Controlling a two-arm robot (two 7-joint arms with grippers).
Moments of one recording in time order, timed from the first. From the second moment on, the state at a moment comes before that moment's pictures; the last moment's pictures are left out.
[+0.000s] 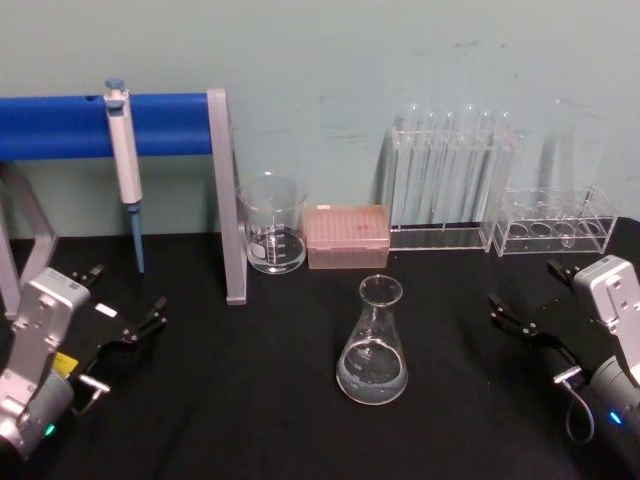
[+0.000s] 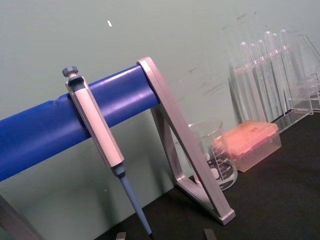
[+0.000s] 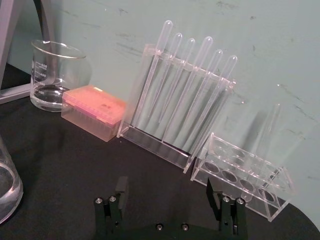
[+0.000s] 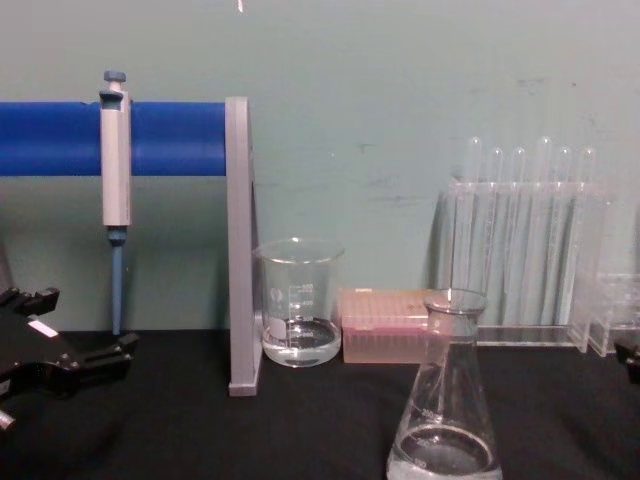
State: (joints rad) left arm -0.20 0.60 0.45 -1.41 -0.25 -0.12 0.03; right arm 0.20 0.60 -0.45 -1.41 0.25 -0.12 -0.03
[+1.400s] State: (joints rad) left arm -0.20 0.60 0.45 -1.41 -0.25 -0.12 0.03; right arm 0.03 0.63 -0.32 -1.65 0.46 0.03 0.21
